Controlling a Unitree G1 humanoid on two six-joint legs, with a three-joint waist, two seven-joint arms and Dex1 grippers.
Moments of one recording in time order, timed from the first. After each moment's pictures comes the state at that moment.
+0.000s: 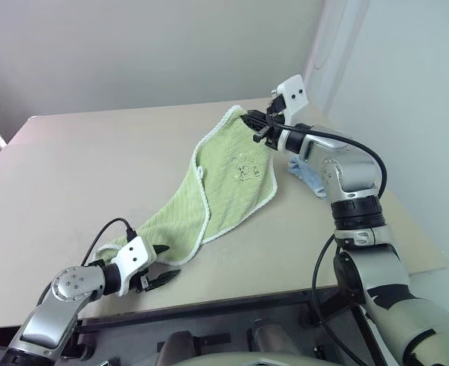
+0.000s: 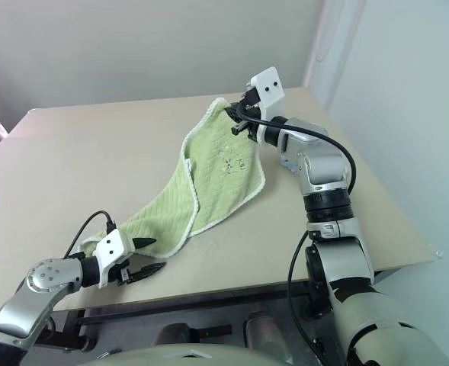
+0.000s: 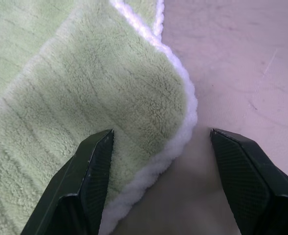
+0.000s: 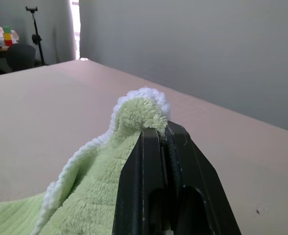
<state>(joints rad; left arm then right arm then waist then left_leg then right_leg) 0.16 0.71 -0.08 -0.13 -0.21 0.08 -0.87 -0.90 -0.28 -0.01 0.26 0.22 0.56 0.63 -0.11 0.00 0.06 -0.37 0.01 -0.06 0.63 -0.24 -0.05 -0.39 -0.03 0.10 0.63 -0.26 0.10</state>
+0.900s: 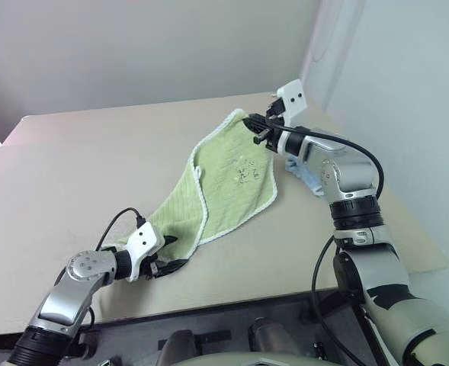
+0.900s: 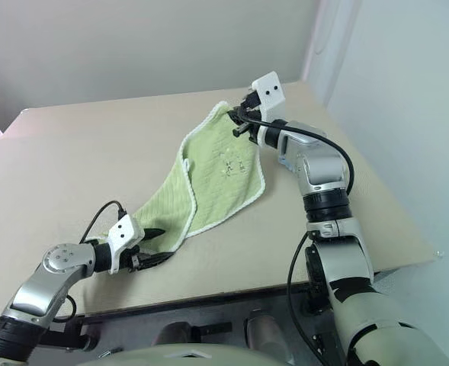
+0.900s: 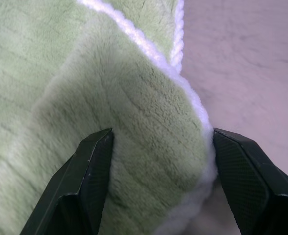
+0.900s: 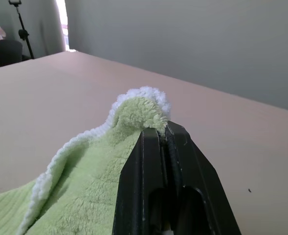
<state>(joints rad) 0.03 0.66 -0.11 -0.13 -0.22 0.22 -0.91 -0.90 -0.28 -0.01 0.31 0.22 0.55 0.61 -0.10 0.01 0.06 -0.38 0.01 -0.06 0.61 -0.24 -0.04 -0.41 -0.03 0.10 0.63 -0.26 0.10</state>
